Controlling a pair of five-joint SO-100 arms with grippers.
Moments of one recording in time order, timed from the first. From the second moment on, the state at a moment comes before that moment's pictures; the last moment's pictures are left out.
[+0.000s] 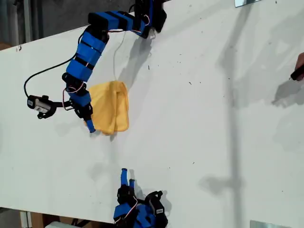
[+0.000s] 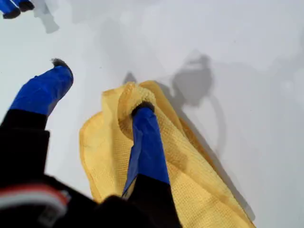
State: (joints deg) arm 0 -37.4 198.3 176.3 75.4 -69.4; arm 1 33.0 63.7 55.9 51.3 24.6
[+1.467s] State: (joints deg) arm 0 -37.2 198.3 176.3 75.4 -69.7; arm 1 31.5 64.5 50.5 59.1 21.7
